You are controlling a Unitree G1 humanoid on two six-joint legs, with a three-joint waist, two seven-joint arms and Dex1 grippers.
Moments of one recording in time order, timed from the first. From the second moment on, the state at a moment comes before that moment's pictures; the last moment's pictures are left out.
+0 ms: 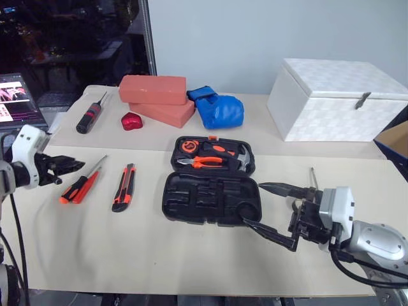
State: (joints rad) left arm -0.50 1.07 0.22 0.56 -0.31 0.57 -1.02; right arm 0.16 -0.71 -0.21 -0.76 0.60 0.30 0.82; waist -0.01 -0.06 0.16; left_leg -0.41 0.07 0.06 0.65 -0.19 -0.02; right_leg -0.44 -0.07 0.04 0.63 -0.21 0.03
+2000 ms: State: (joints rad) left arm -0.98 0.57 -0.45 0.49 0.10 0.29 -1.34; right arm 0.48 -0.69 -0.60 -0.77 0.60 0.25 0.89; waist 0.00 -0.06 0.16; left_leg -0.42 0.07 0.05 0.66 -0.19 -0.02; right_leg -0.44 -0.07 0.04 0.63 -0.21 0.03
